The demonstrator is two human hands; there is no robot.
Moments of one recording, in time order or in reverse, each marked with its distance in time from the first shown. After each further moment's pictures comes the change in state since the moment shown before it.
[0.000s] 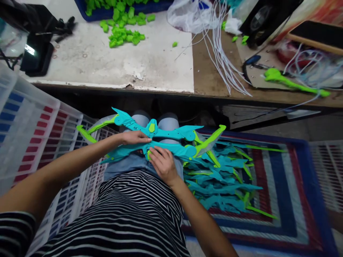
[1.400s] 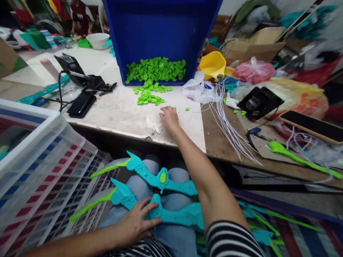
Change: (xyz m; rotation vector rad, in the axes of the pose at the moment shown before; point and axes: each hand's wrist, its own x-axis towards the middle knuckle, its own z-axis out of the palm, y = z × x) left_hand -0.028 -0.051 0.102 0.780 0.606 0.394; right_hand 0.350 0.150 0.000 -0.215 -0.065 0.275
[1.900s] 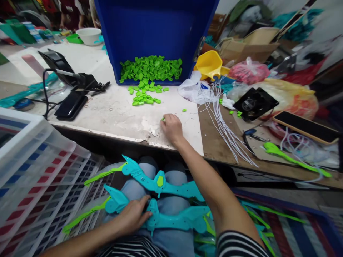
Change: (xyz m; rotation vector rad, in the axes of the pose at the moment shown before) left_hand 0.045 -0.008 -0.043 -0.393 -0.283 -0.533; right_hand -0.037 0.031 0.006 -0.105 0.175 -0.182
